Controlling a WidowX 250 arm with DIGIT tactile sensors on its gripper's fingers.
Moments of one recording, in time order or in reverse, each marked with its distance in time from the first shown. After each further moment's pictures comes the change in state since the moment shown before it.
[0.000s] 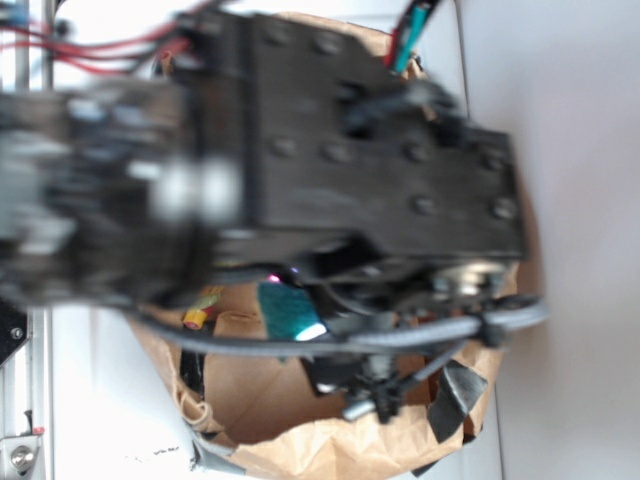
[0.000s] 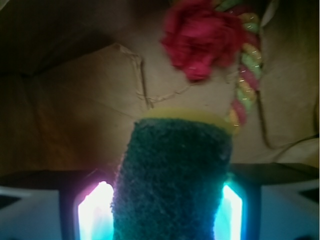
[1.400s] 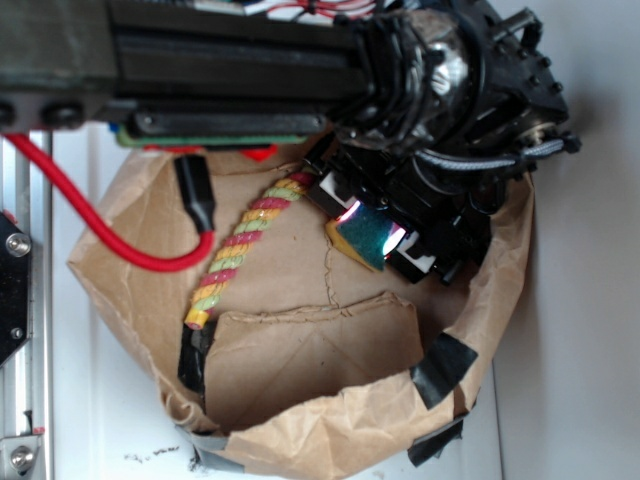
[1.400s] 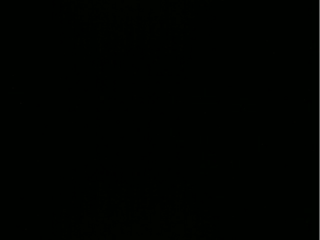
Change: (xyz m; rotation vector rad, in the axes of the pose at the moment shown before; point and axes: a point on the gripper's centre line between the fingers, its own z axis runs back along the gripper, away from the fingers) arm 0.075 0.047 -0.105 -0.001 0.094 0.550
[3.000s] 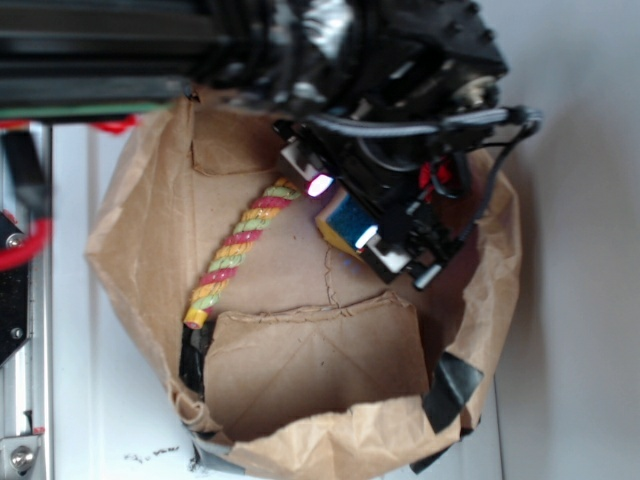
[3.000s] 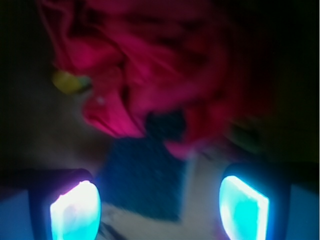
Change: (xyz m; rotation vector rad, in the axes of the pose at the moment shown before) arm -0.012 0.011 0.028 -0.095 -0.015 -0.142
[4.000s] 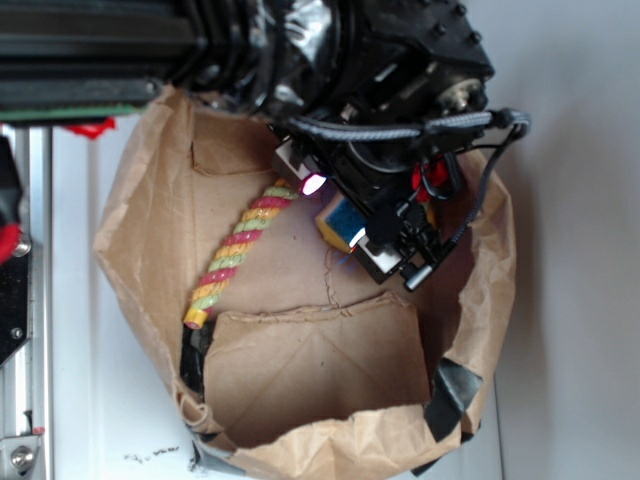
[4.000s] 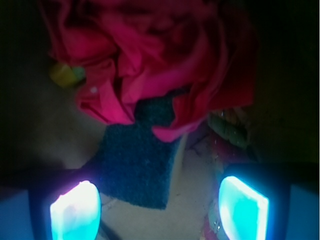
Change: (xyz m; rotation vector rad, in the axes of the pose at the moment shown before) arm -0.005 0.007 0.008 0.022 -0.062 -0.049
